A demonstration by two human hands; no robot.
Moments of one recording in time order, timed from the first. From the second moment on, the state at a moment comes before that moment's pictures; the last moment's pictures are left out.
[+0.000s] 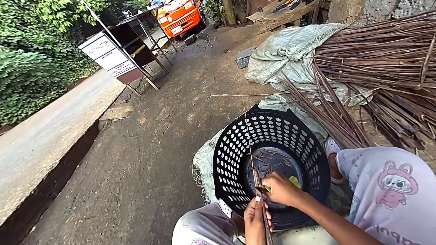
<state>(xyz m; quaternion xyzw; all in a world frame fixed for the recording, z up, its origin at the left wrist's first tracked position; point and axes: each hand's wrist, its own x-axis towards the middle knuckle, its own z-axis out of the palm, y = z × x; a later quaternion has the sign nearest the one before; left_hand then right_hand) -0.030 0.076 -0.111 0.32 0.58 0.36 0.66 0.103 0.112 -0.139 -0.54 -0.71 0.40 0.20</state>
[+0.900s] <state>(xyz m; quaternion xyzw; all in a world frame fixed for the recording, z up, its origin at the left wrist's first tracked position) -0.032 0.085 -0.116 0.32 0.58 0.37 0.66 0.106 0.130 -0.124 -0.52 -0.68 0.52 0.08</state>
